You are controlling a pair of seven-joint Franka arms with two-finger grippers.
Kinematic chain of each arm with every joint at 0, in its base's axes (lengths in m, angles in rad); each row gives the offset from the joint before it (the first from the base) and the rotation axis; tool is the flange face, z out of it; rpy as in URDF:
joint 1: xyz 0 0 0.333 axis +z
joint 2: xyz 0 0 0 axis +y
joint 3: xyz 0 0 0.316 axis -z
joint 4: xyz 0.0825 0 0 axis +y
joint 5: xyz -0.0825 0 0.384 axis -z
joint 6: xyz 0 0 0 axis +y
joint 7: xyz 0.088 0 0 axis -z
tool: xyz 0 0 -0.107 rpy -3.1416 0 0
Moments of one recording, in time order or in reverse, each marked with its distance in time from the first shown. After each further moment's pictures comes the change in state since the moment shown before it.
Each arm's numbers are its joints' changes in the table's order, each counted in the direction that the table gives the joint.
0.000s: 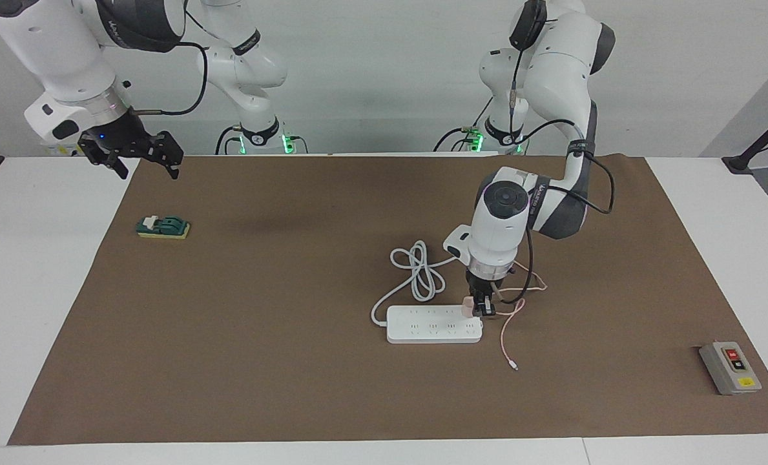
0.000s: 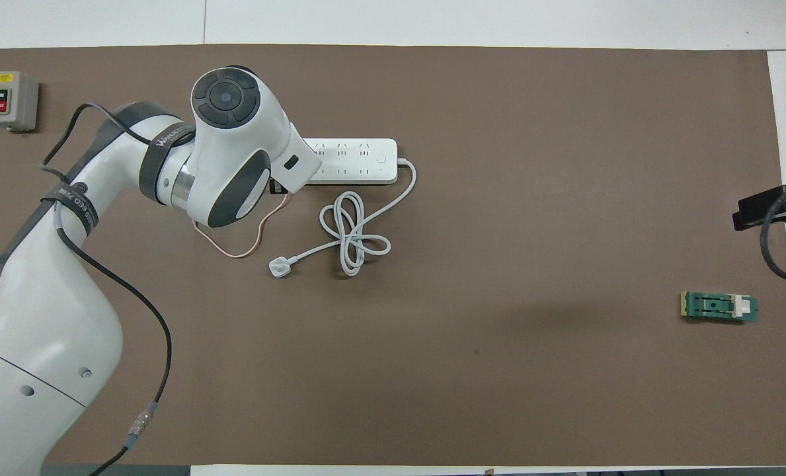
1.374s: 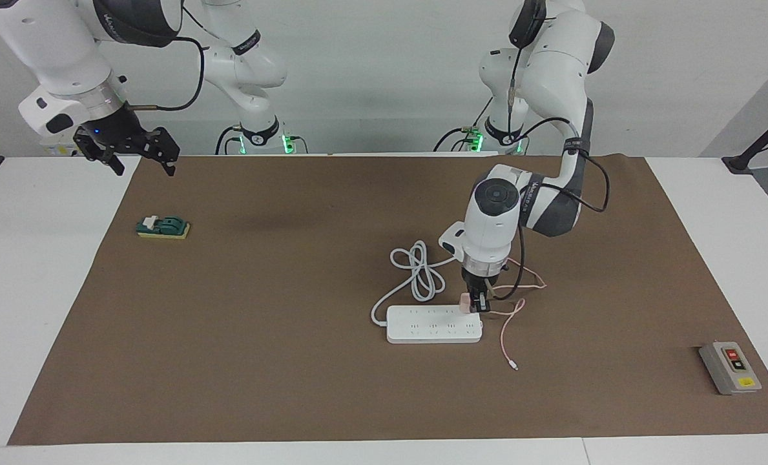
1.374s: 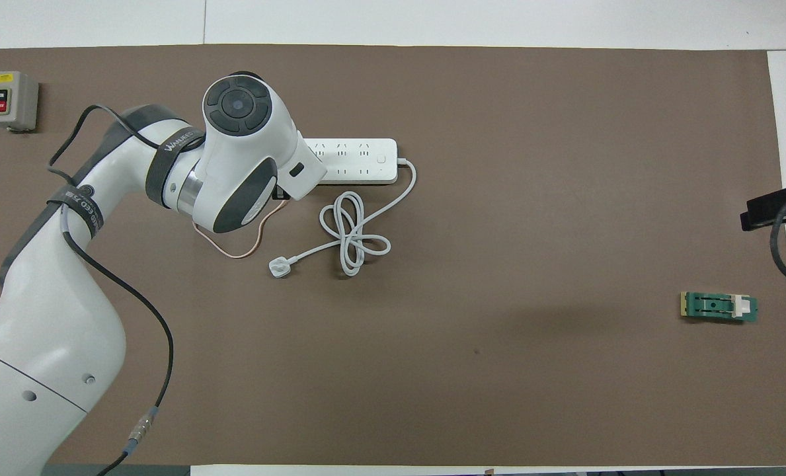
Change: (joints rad) left arm 0.001 -0.009 0.017 0.020 -0.027 0.012 0.000; right arm -0.007 -0.010 0.001 0.000 0.000 0.000 0.000
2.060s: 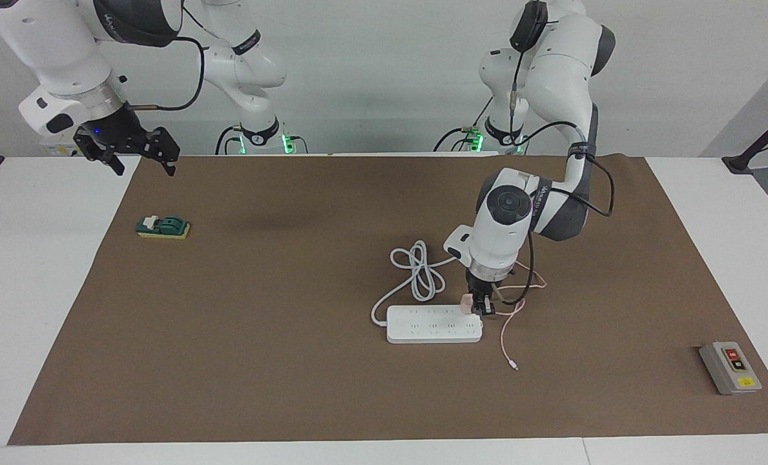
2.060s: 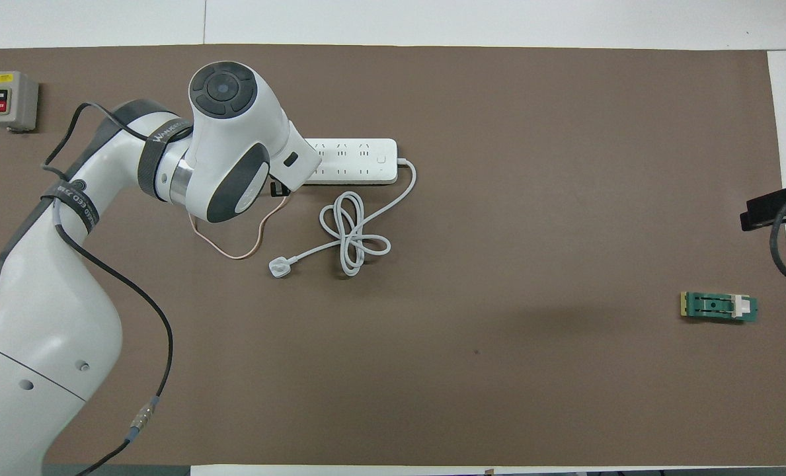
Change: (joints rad) left arm 0.006 0.035 -0.006 -0.061 0.066 0.055 -0.007; right arm 0.000 0.000 -0.001 0.000 0.000 0.000 0.000
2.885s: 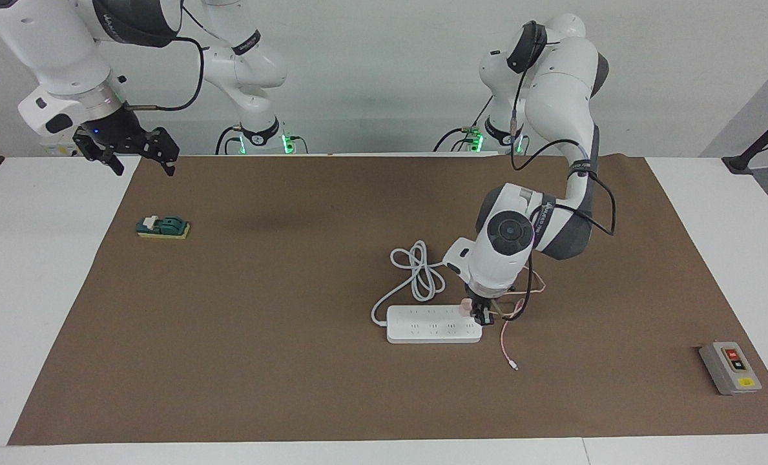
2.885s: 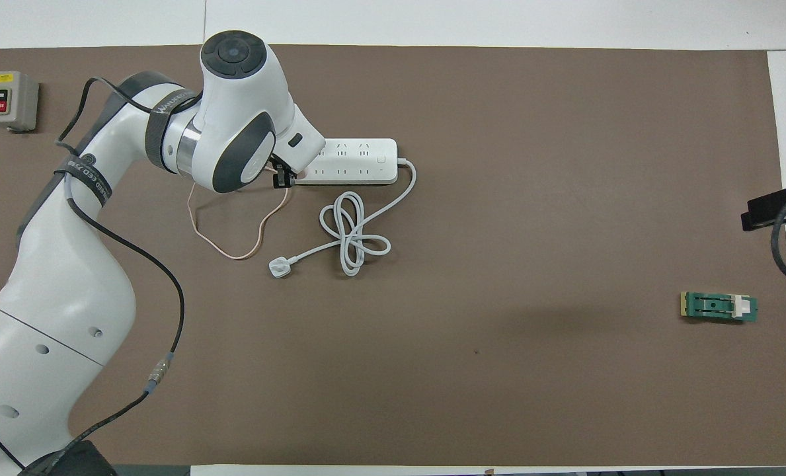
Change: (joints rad) left arm 0.001 0.136 0.043 -0.212 -0.020 0.198 0.005; right arm -0.001 0.000 0.001 0.000 0.000 0.000 0.000
